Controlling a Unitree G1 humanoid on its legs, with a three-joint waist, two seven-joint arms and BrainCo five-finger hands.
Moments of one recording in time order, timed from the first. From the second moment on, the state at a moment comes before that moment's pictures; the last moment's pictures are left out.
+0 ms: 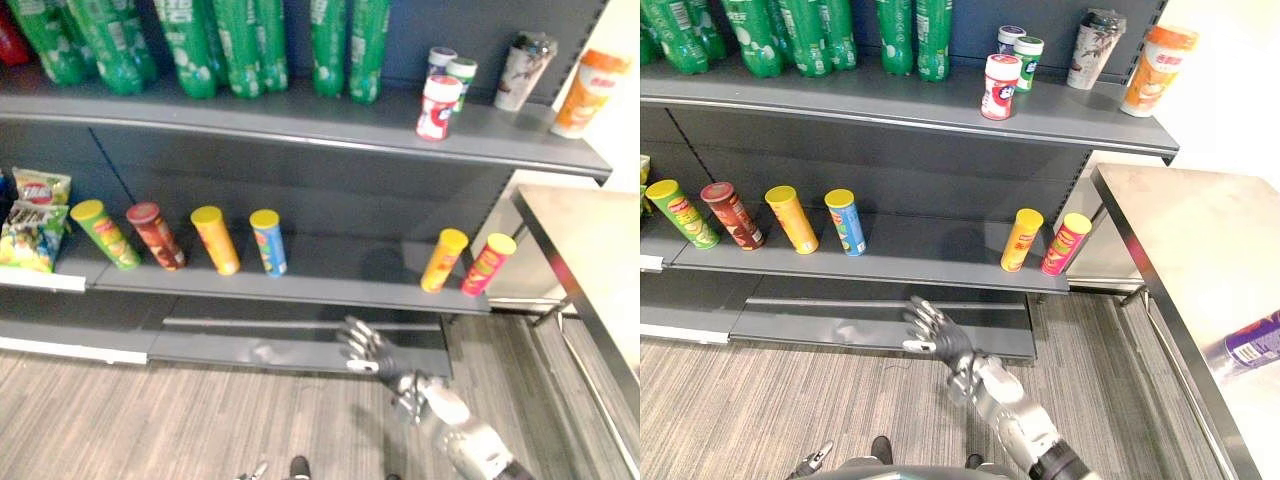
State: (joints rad) left arm 0.28 0.18 -0.02 0.99 -0.50 -0.10 -0.07; right arm 0.02 -0.22 0.55 0.28 0.64 -0.03 0.21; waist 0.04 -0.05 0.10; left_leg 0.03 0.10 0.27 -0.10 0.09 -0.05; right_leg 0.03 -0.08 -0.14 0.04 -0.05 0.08
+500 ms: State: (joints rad) left arm 0.28 0.16 -0.04 1.00 -0.50 -0.09 -0.13; right arm 0.17 -0.14 0.15 0.86 0.38 -0.21 0.05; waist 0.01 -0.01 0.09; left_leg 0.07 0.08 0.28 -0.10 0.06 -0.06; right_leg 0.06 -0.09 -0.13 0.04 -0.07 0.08
